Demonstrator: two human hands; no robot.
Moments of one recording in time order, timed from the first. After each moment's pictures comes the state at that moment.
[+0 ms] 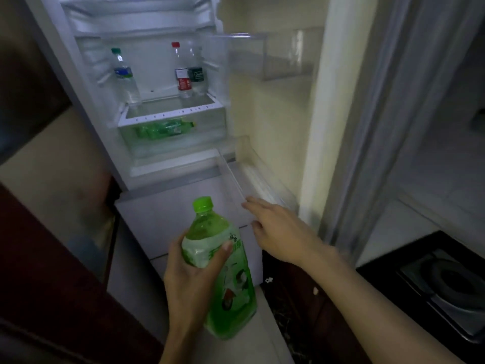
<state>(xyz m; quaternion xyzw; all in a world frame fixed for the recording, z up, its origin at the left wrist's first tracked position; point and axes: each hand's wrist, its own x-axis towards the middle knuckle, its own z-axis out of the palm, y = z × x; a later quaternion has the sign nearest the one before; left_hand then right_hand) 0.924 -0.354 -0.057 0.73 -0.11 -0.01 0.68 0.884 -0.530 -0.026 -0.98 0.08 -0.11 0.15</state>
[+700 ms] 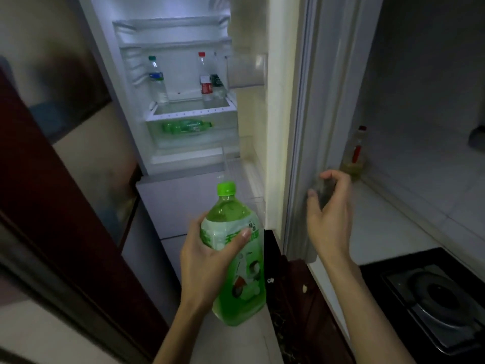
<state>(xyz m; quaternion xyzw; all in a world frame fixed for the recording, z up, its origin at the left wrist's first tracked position) 0.818 -0.374 -0.026 0.73 -0.15 0.01 0.66 0.769 -0.571 -0.013 -0.75 0.22 -0.51 0.35</state>
